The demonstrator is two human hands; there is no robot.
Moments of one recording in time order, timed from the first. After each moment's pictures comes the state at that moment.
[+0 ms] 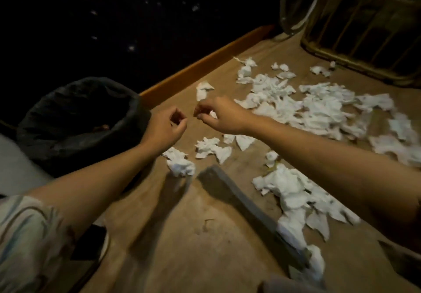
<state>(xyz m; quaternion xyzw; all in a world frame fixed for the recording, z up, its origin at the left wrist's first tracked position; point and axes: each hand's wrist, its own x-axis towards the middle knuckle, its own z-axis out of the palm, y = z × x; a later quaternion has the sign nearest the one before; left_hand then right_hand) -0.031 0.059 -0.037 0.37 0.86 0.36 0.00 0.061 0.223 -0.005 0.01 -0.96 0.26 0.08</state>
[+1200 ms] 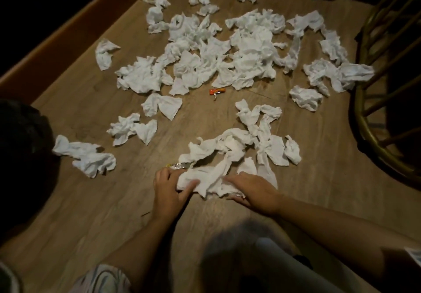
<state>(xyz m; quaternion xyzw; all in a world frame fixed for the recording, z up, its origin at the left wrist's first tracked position) 0.151 0.115 -0.281 0.43 0.85 0.27 0.16 0.367 0.276 -0.258 -0.19 -0.92 0.31 -0.10</state>
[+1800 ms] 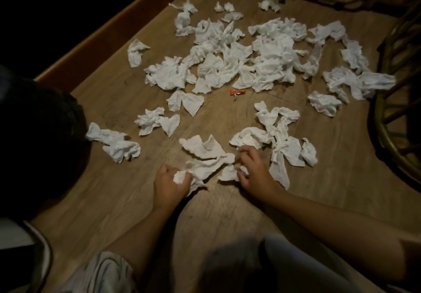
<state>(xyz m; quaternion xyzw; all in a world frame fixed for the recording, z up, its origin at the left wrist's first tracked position) 0.130 0.084 -0.263 0.27 0.88 0.33 0.20 0.320 0.253 -0.251 -0.27 -0.89 0.34 0.16</state>
